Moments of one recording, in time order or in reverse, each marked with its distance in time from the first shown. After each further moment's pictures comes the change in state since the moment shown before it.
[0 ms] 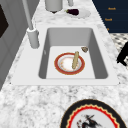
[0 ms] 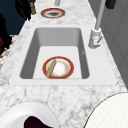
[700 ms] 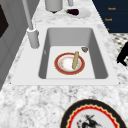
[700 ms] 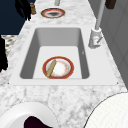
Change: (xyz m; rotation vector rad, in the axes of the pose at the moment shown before) left hand 0.000 0.000 0.000 0.000 0.000 0.000; right hand -0.037 0.036 -0.005 0.002 0.176 -0.007
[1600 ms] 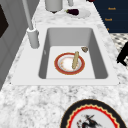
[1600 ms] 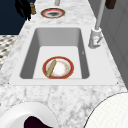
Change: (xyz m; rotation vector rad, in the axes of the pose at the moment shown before) left hand 0.000 0.000 0.000 0.000 0.000 0.000; right hand -0.100 0.072 -0.012 0.003 -0.018 -0.034
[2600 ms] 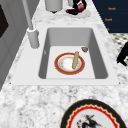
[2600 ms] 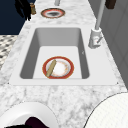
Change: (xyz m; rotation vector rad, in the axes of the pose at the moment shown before) left hand 0.000 0.000 0.000 0.000 0.000 0.000; right hand -0.100 0.061 -0.134 0.131 -0.152 -0.092
